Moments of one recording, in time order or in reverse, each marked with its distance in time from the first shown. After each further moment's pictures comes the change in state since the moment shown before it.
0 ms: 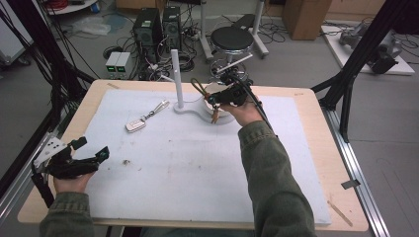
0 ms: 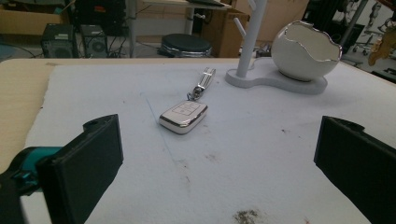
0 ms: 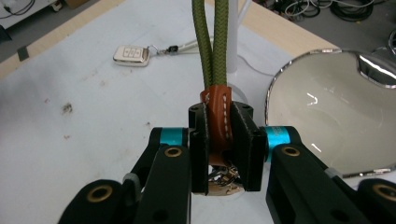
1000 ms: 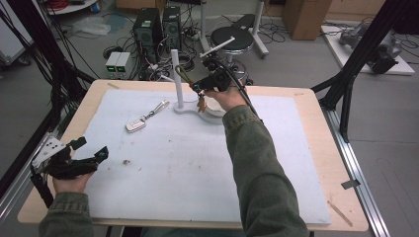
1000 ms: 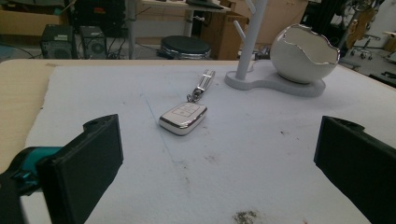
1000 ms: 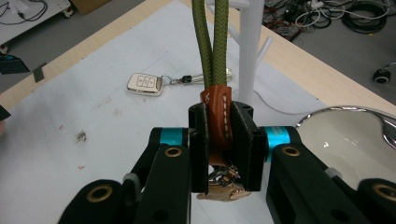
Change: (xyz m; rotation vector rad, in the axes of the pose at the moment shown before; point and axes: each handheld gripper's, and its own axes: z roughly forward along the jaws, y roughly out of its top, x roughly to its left) left arm 0.002 0.000 -0.002 -0.010 -0.004 -0.007; right arm 0.014 0.050 0.020 0.008 0.026 -0.012
